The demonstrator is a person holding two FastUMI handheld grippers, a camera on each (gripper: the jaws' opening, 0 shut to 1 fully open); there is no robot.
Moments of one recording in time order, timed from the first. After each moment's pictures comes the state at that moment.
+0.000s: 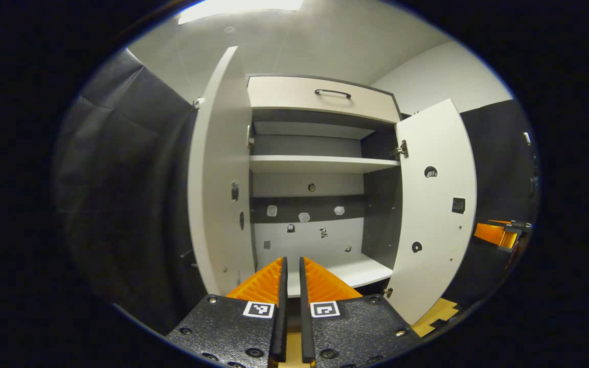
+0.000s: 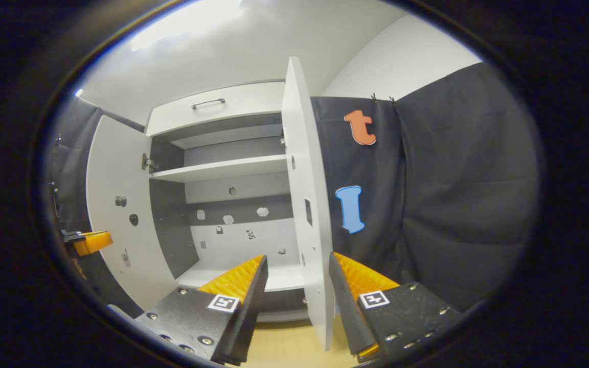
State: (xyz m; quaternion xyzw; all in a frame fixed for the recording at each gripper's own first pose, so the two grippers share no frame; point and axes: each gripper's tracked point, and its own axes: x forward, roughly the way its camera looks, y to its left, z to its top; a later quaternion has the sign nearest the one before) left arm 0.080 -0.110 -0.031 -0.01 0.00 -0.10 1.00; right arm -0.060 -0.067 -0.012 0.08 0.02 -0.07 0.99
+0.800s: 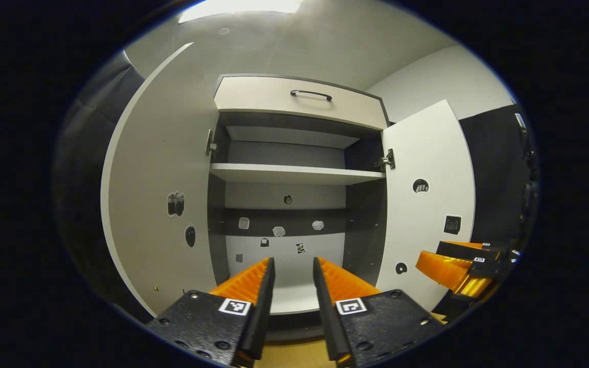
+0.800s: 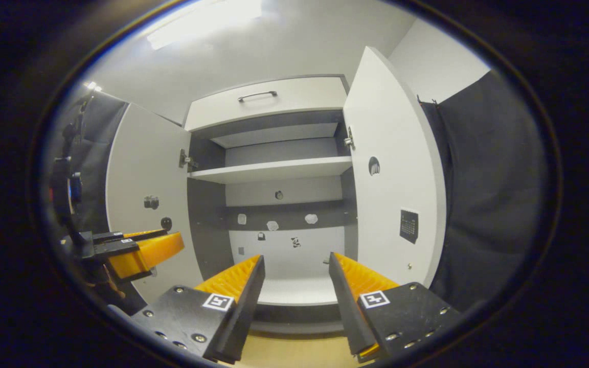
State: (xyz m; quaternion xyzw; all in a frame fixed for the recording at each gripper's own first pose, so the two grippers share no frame) left arm 0.099 -0.136 -0.024 -0.03 -0.01 -0.12 0.99; right arm 0.002 0.031 0.004 0.07 0.00 0.03 1.00
